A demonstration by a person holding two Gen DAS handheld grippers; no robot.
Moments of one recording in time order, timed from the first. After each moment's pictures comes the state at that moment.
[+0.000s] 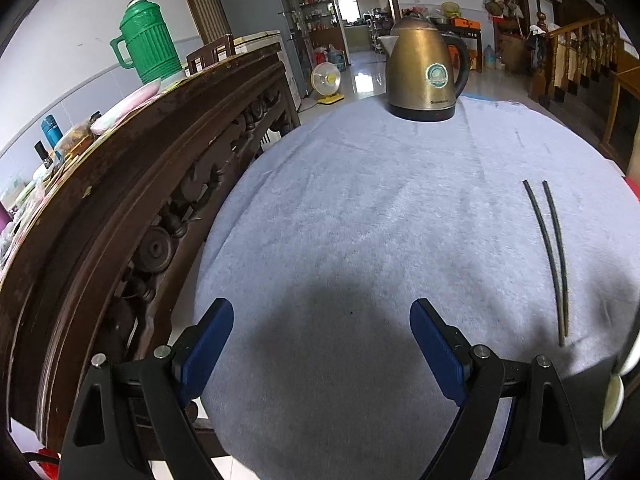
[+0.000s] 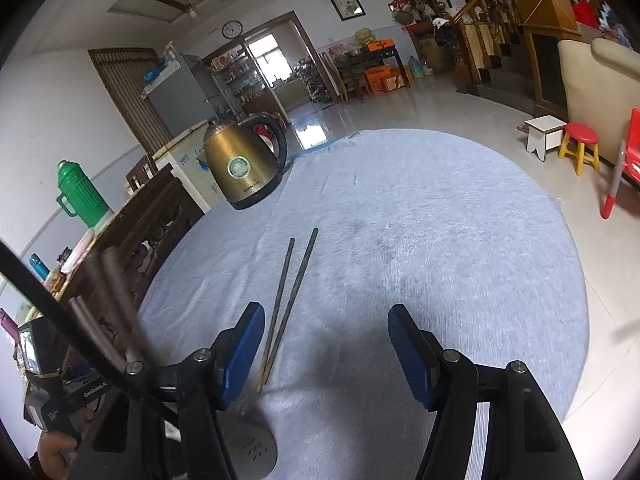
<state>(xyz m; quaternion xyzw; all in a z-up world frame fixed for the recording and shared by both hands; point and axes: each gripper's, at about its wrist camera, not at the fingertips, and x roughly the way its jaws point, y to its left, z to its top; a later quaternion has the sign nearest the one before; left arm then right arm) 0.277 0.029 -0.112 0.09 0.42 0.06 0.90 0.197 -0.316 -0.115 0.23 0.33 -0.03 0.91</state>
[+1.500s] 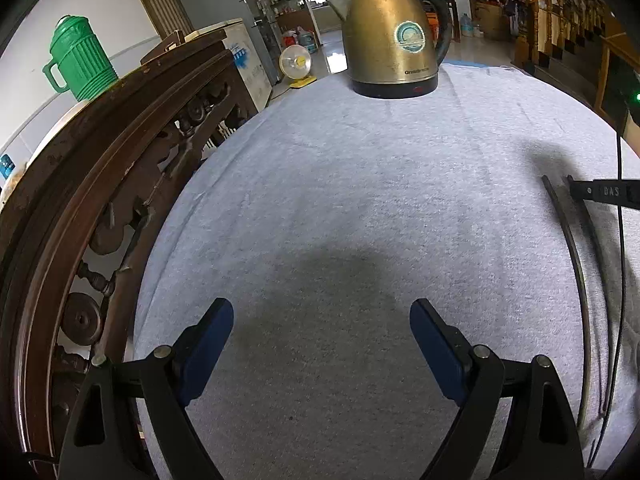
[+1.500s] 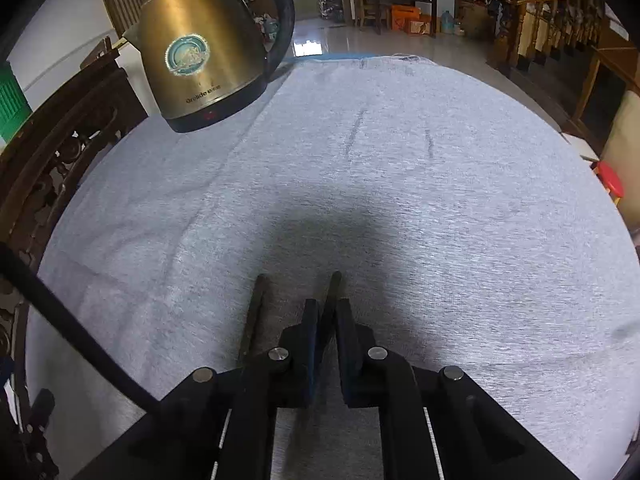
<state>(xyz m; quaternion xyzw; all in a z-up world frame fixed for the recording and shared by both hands) 0.377 -0.017 -0.154 0.13 0.45 0.02 0.88 0.456 -0.274 -0.210 0.09 0.49 -0.03 0.87</state>
